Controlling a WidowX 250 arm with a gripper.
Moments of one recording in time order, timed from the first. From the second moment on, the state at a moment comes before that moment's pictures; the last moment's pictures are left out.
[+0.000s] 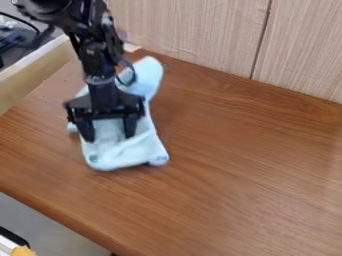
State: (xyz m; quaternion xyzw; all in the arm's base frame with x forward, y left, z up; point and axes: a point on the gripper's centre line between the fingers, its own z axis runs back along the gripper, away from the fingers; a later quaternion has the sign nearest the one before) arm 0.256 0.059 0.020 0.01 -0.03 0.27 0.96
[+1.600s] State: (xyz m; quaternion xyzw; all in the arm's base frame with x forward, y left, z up) arm 0.220 0.020 0.094 0.01 -0.12 0.16 0.98
